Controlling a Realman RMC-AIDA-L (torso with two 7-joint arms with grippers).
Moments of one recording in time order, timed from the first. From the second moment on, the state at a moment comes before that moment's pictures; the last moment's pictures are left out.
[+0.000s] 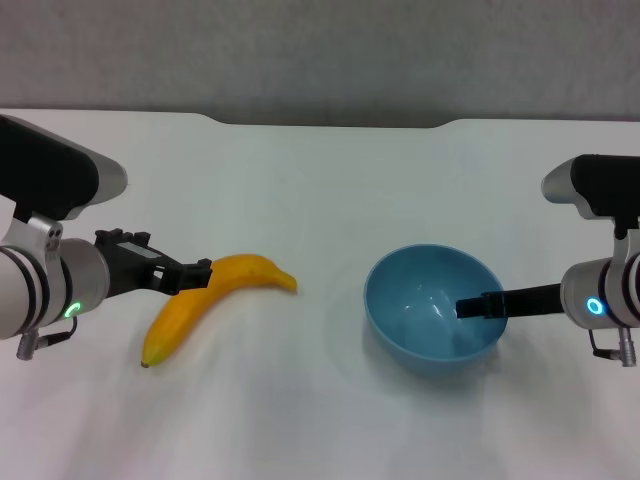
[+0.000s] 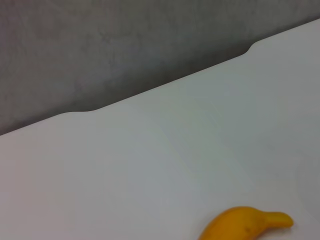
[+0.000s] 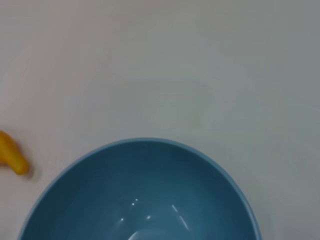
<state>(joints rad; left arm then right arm) -0.25 -2.04 -1.47 -1.41 2.65 -0.71 0.33 0.57 2.00 1.54 0.87 -2.34 0.76 -0.23</state>
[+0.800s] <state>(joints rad) -0.24 -2.04 -1.46 -1.40 2.65 -0.68 0.33 0.55 2.01 1.55 0.87 -2.35 0.74 -0.31</state>
